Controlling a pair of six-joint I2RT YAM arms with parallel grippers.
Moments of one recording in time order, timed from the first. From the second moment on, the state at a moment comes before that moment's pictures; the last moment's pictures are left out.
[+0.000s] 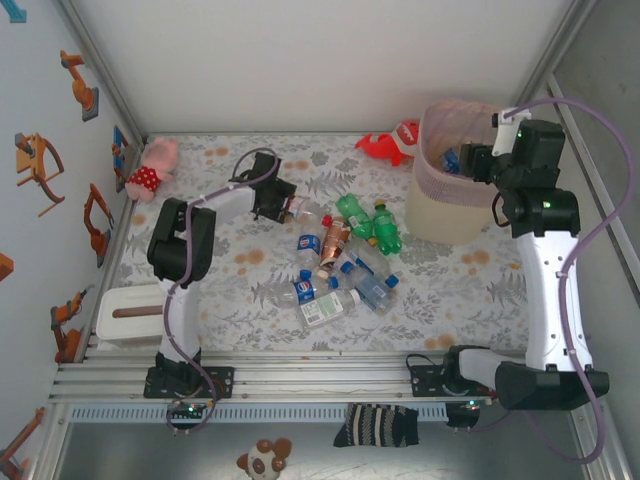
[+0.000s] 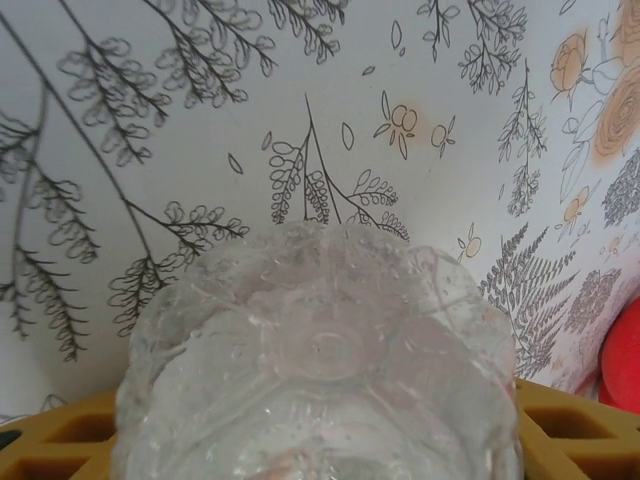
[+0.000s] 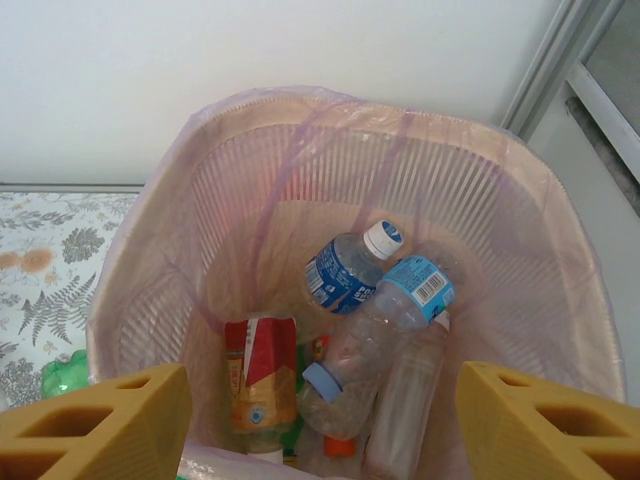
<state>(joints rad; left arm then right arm) -0.44 2.12 1.49 -0.34 0.12 -1.49 0.00 1.20 1.54 -0.79 0.00 -0.04</state>
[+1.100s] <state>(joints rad) -0.39 1.38 1.15 0.21 0.64 -0.70 0.30 1.14 1.33 -0.52 -0.75 -0.01</state>
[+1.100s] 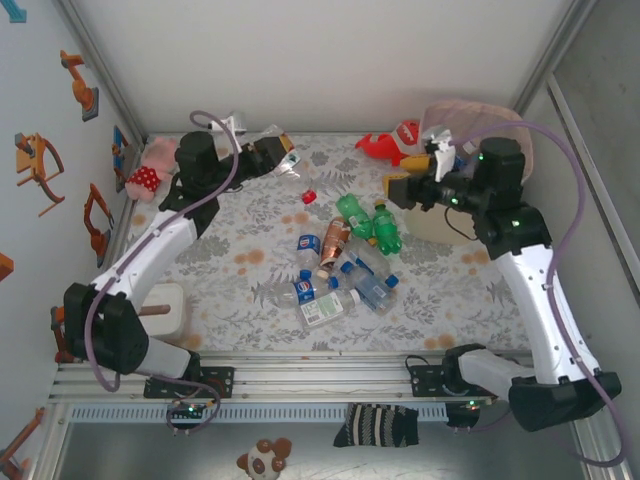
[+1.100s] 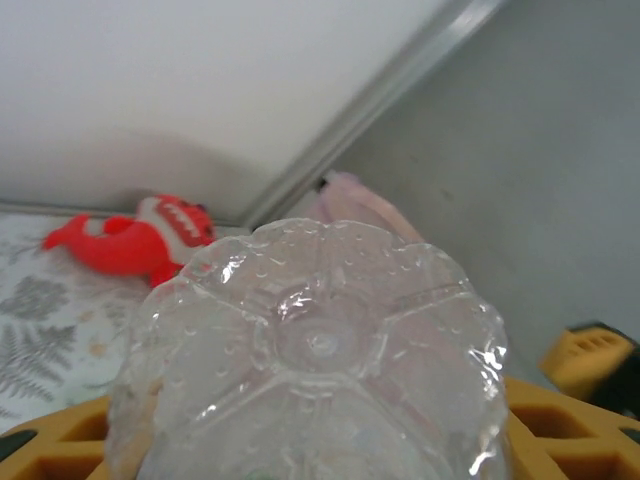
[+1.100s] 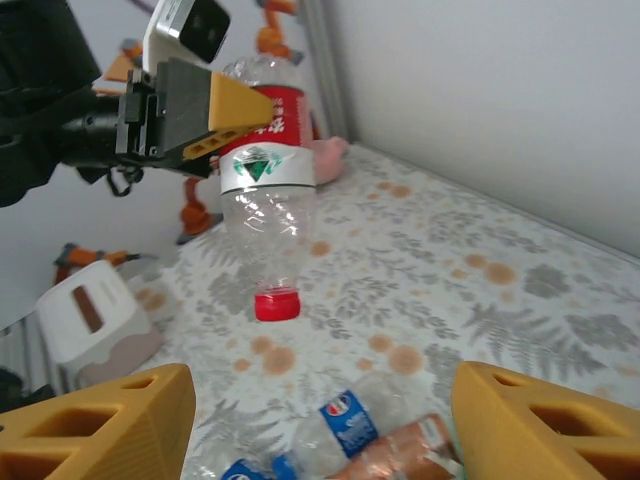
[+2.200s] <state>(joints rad) -0.53 1.23 1.16 0.31 1.02 -0.50 0.66 1.39 1.53 -0.39 -0.86 0.03</state>
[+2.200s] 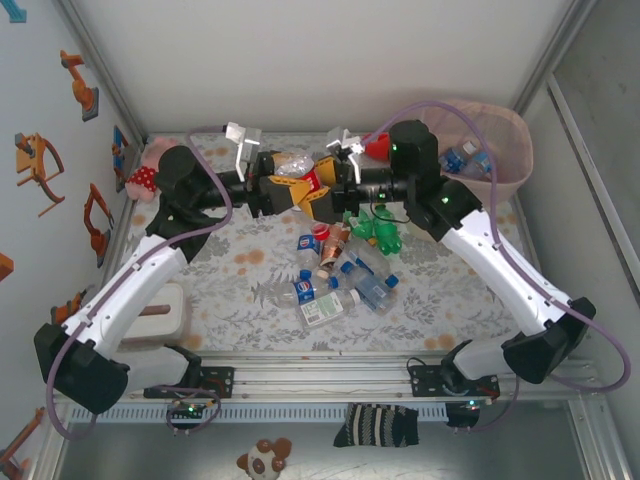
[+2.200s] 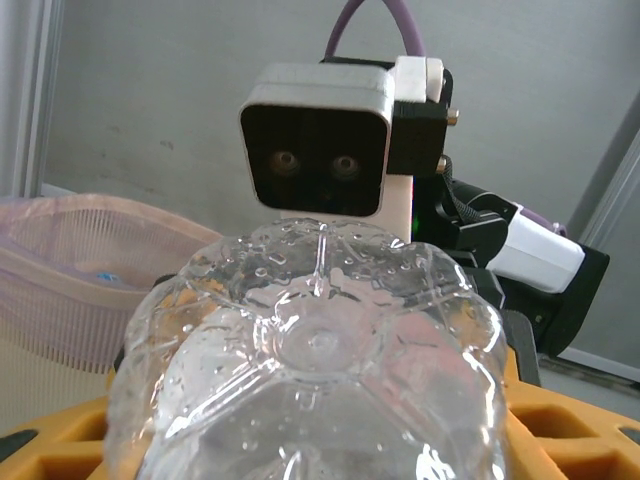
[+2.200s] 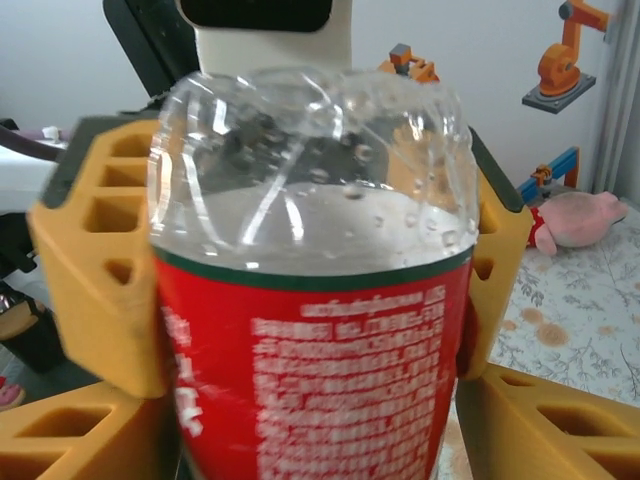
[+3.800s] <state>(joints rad) -0.52 1.06 1.09 0.13 0.71 -0.36 -0.05 1.40 1.74 -0.59 -0.53 0.31</state>
